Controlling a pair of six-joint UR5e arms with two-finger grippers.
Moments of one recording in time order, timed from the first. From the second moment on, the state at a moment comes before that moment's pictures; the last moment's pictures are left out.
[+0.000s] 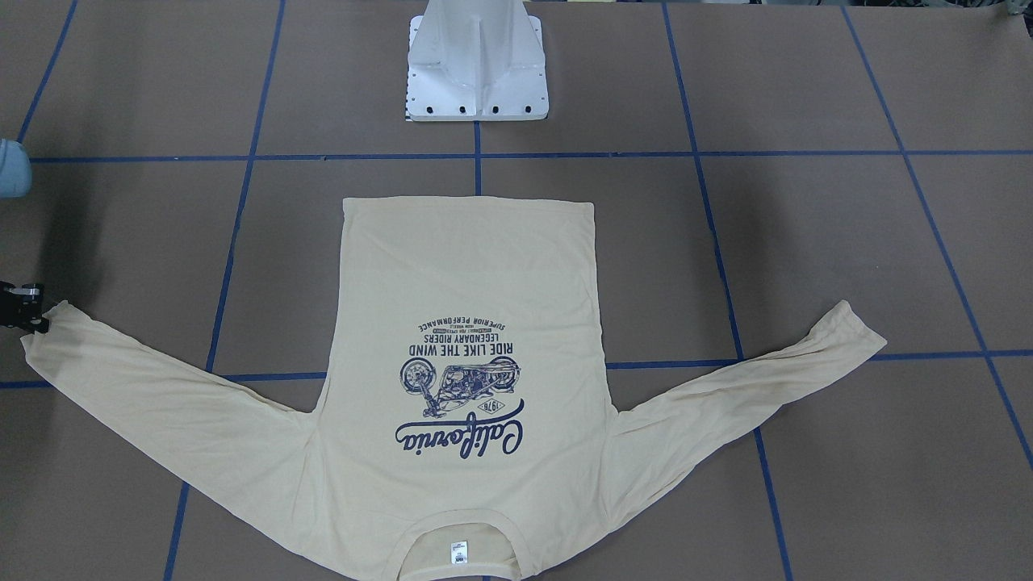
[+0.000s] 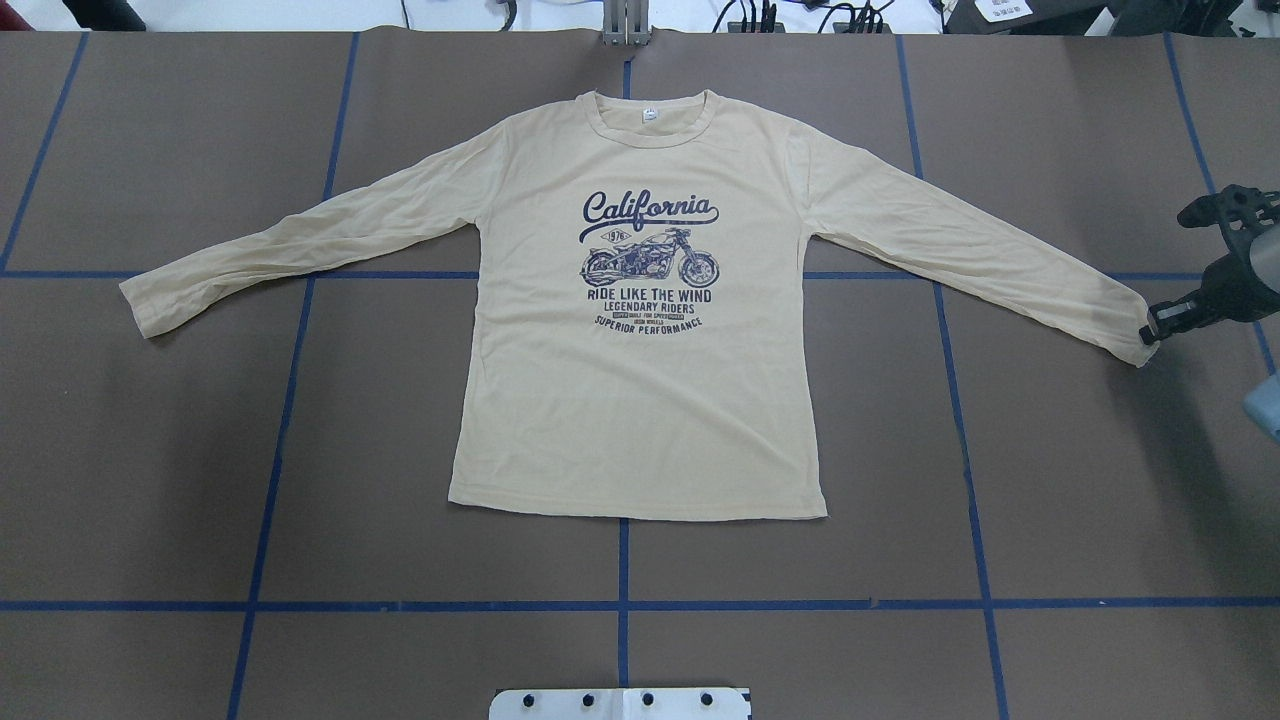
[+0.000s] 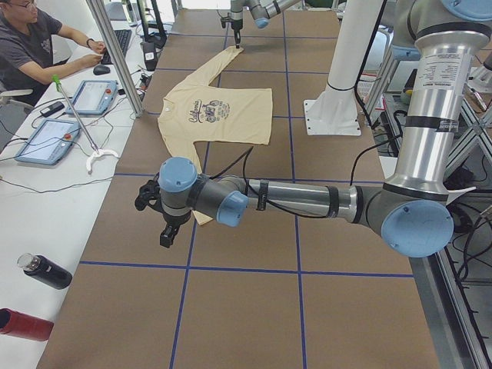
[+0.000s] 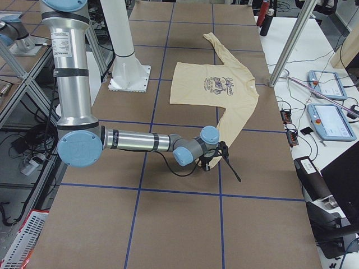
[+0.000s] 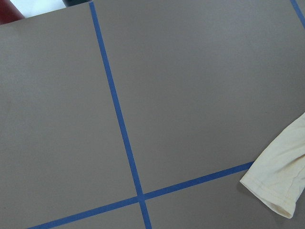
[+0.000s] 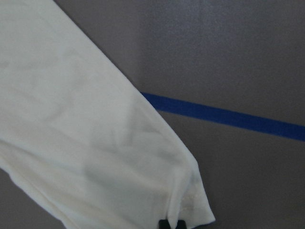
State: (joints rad) left arm -1.53 -1.70 -1.51 -1.91 -2.37 -0.03; right arm 1.11 -1.51 1.37 -0.96 2.28 0.44
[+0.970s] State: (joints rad) left arm -1.53 -1.70 -1.51 -1.90 -2.37 -0.03; right arm 1.16 -1.26 1.48 -0.97 2.42 0.77
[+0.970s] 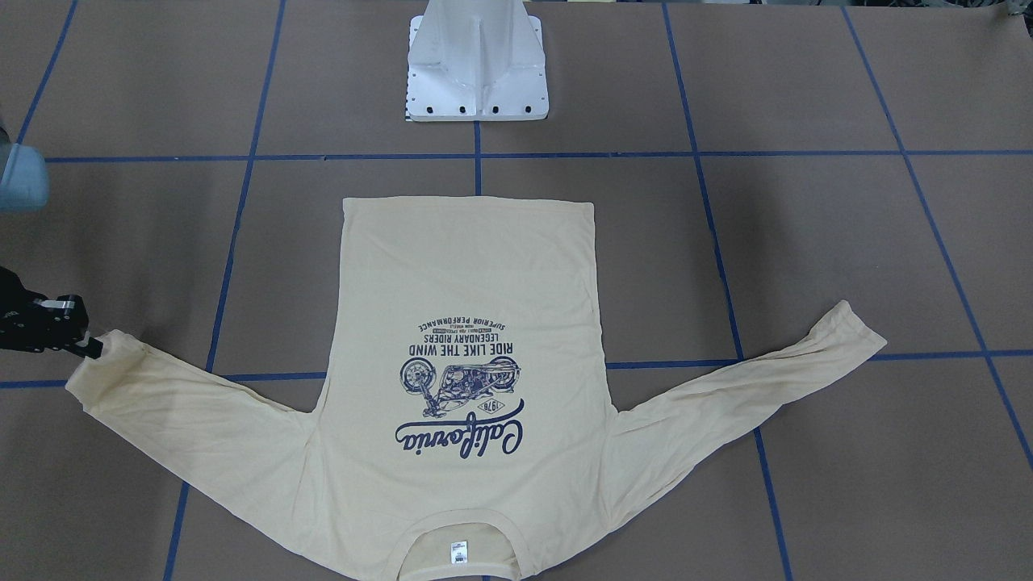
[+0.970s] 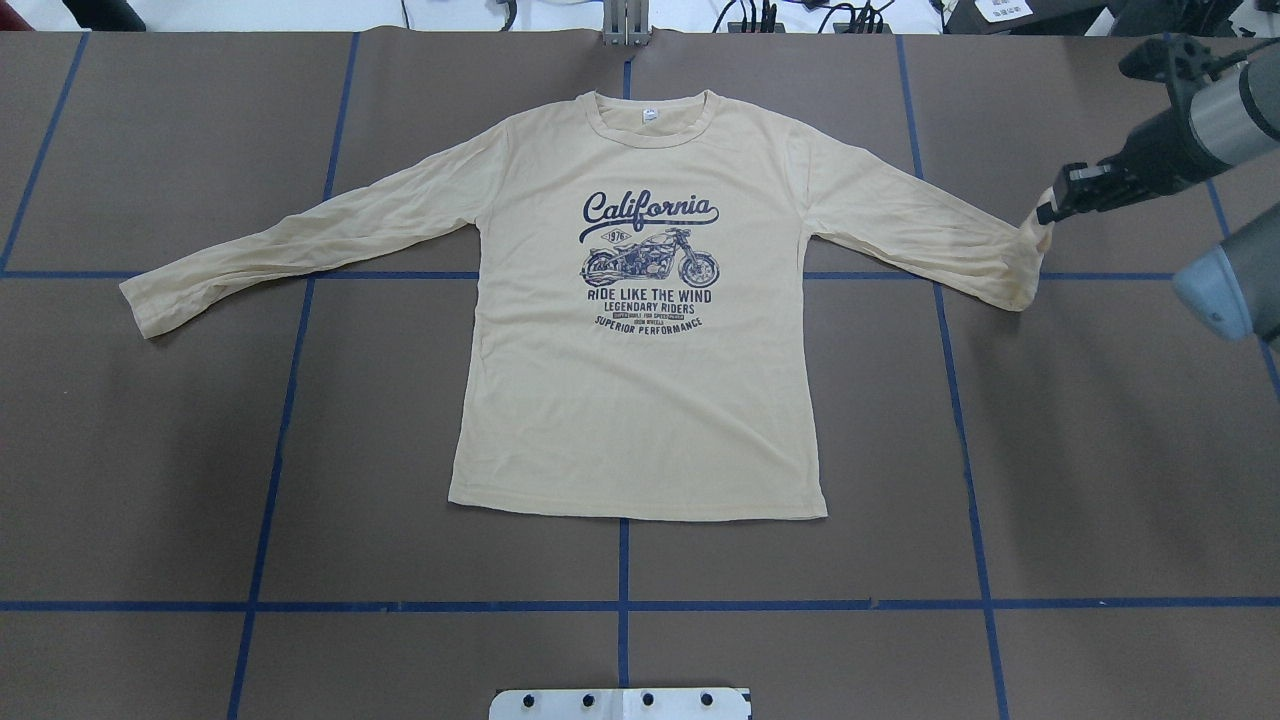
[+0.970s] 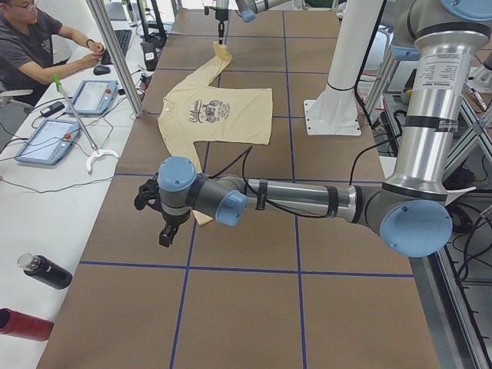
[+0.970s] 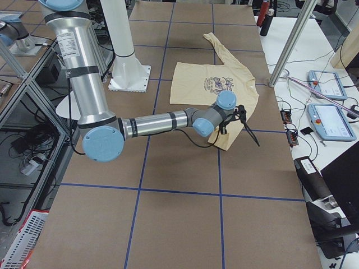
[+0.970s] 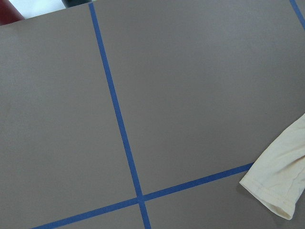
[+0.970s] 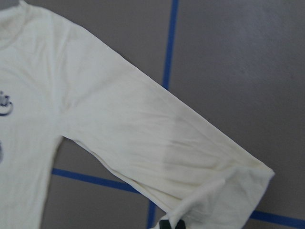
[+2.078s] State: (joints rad) left arm -1.53 -1.70 -1.52 -1.90 -2.37 -0.09; right arm 1.06 -0.74 1.34 -0.97 2.42 0.99
